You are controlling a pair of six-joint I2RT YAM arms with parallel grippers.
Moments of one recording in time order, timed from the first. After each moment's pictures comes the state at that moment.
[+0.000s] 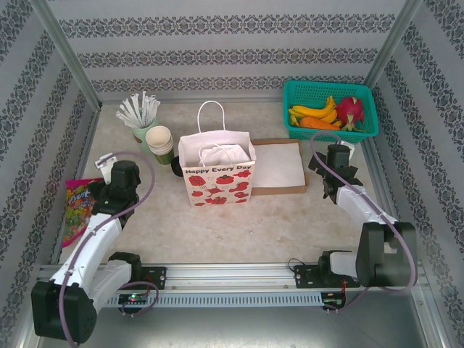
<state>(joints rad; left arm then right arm) -0.05 0.89 0.54 -0.29 -0.70 -0.33 -0.02 1.29 0.64 -0.05 0.26 0.32</state>
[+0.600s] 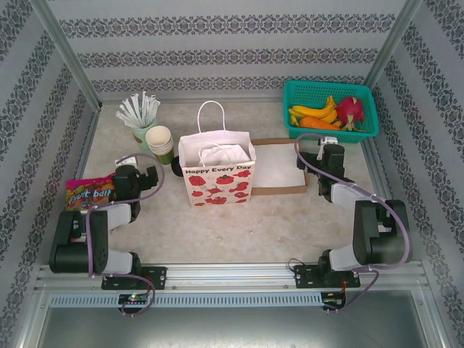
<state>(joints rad) 0.07 1.42 0.37 0.53 -0.14 -0.14 0.00 1.45 0.60 0.28 0.03 0.10</state>
